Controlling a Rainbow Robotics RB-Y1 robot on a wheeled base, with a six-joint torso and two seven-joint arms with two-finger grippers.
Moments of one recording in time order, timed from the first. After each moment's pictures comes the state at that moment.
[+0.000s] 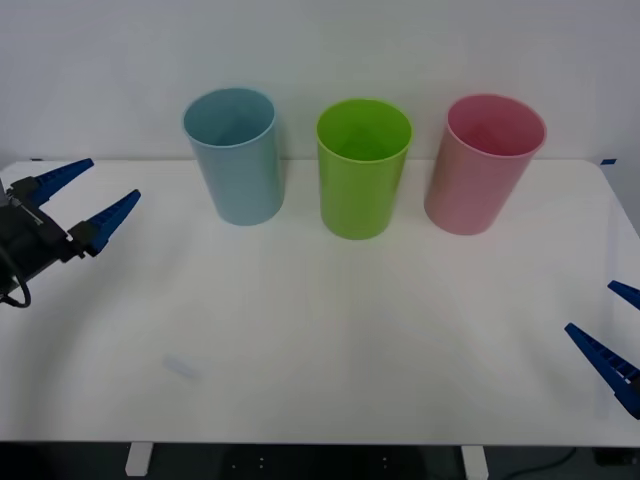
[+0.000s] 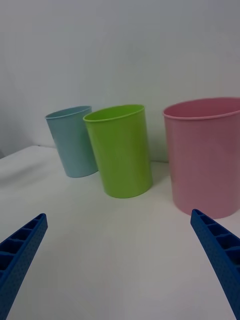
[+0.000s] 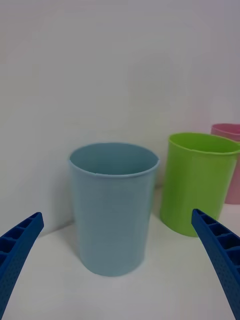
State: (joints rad) right arm 0.35 -0.40 -0.52 -1.66 0.96 -1.22 0.00; left arm -0.15 0.51 0.41 -1.37 -1.11 -1.05 0.03
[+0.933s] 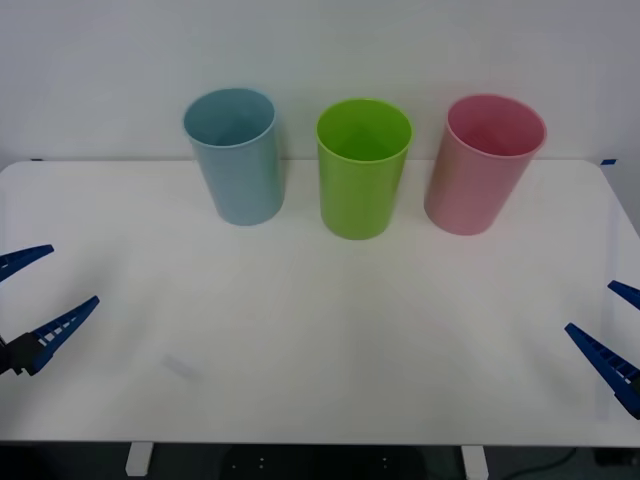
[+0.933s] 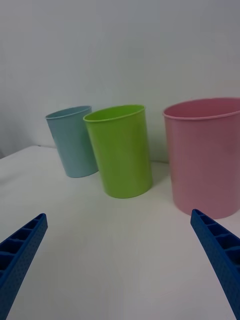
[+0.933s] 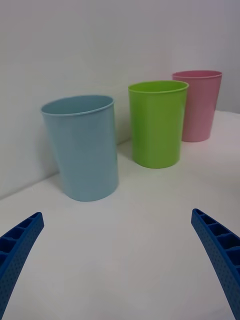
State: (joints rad) right arm 0.35 -0.40 -0.52 -1.66 0.96 -1.22 0.00; left arm 0.18 0.52 0.53 -1.54 -1.07 -1.24 -0.10
